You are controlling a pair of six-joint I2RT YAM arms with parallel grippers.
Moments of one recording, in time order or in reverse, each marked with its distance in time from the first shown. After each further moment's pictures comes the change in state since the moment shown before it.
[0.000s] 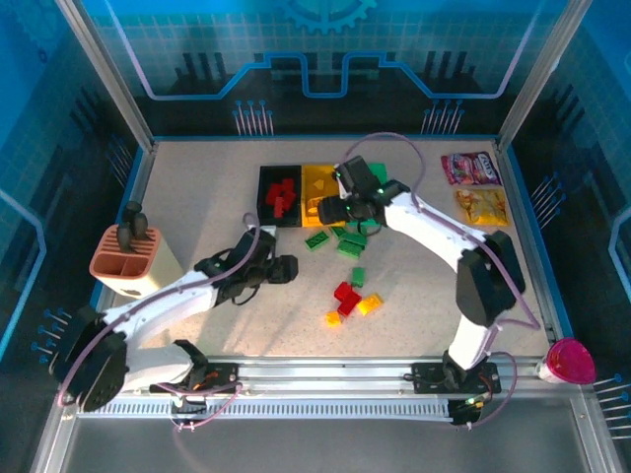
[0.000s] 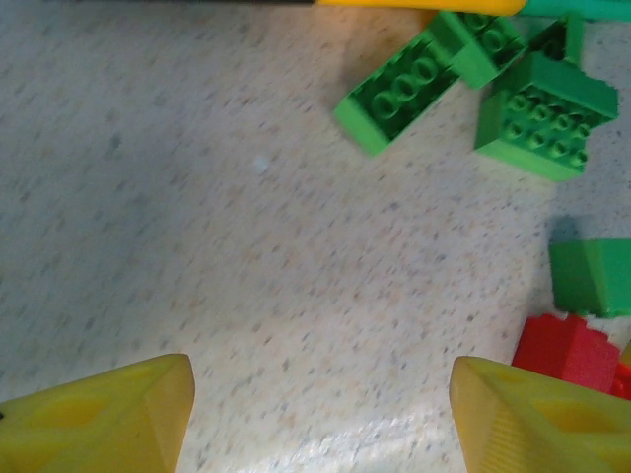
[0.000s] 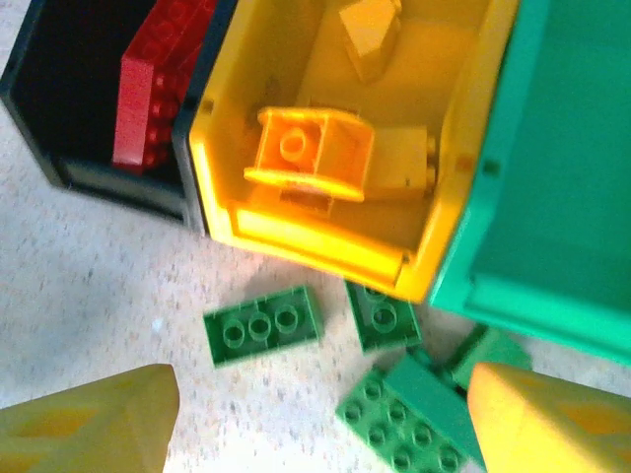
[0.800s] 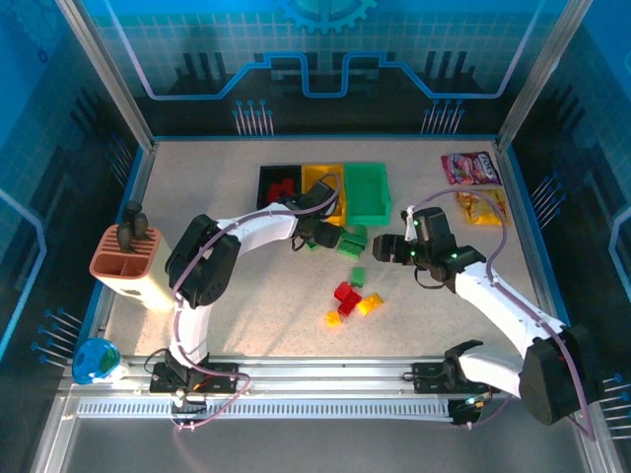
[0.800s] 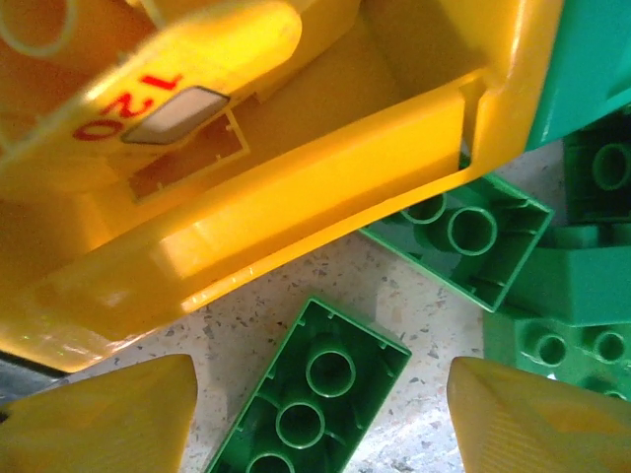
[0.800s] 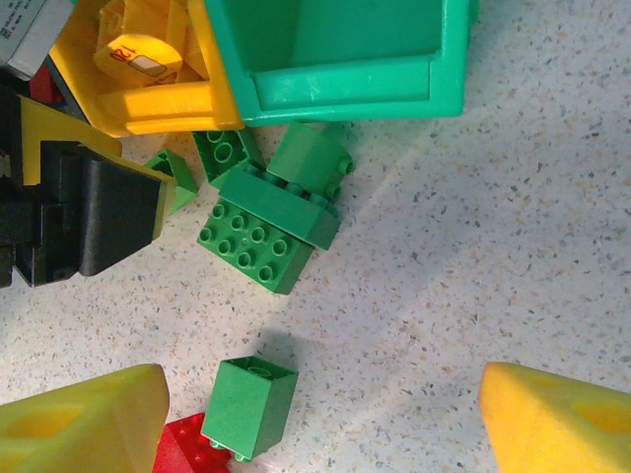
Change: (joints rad) left arm 0.001 0.769 0.718 -0.192 -0.021 0.321; right arm -0.238 -0.578 -0.673 0.198 -0.156 0.065
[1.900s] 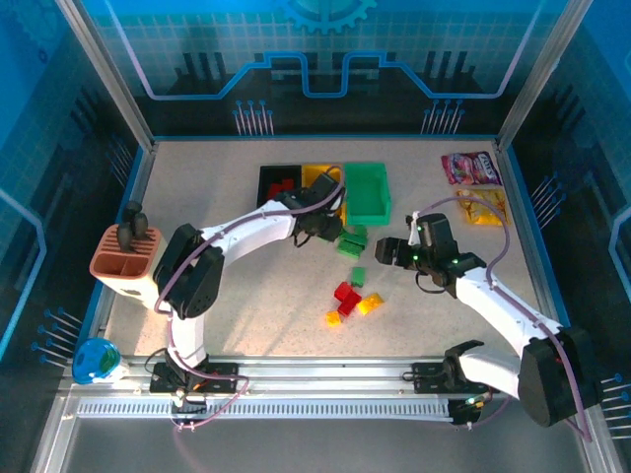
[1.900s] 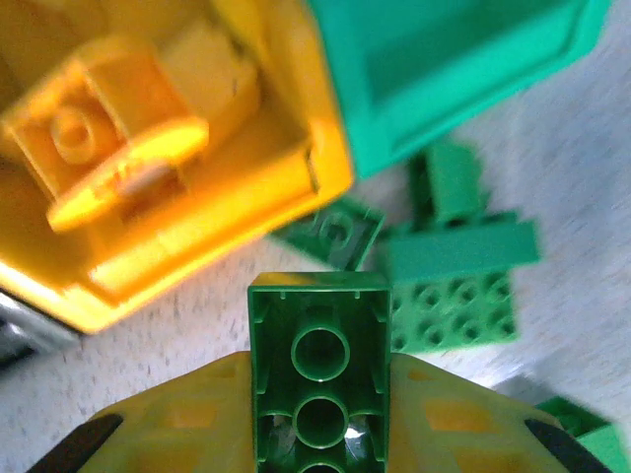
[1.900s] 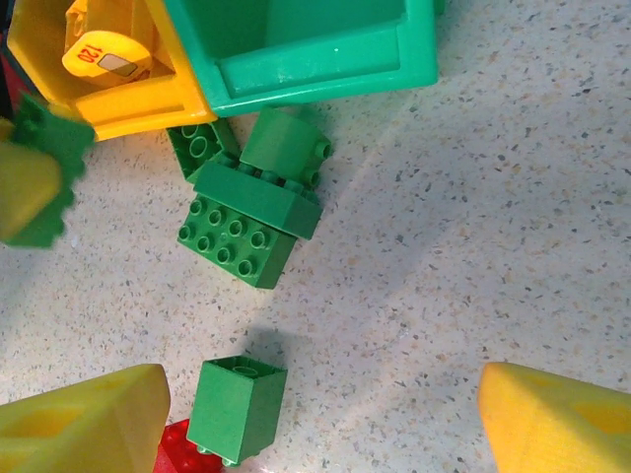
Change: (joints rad) left arm -0.055 -0.116 0.091 -0.077 0.009 0.003; right arm -0.034 -0.016 -0.072 0.064 -0.014 0.061
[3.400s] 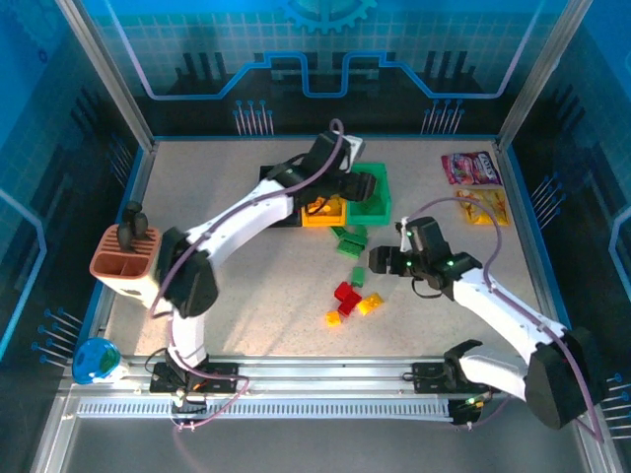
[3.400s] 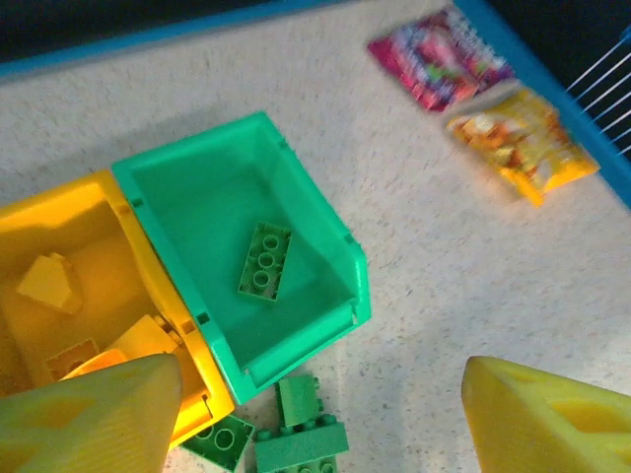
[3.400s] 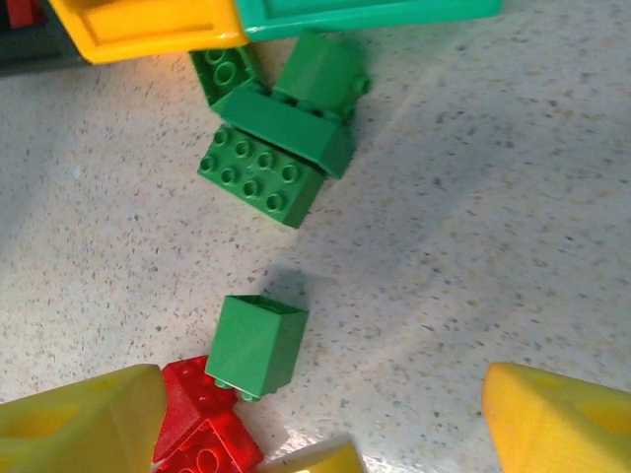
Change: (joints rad) left arm 0.004 -0.048 0.223 0.083 0.071 -0.055; right arm 0.129 0.013 0.055 -0.119 0.041 -0.025
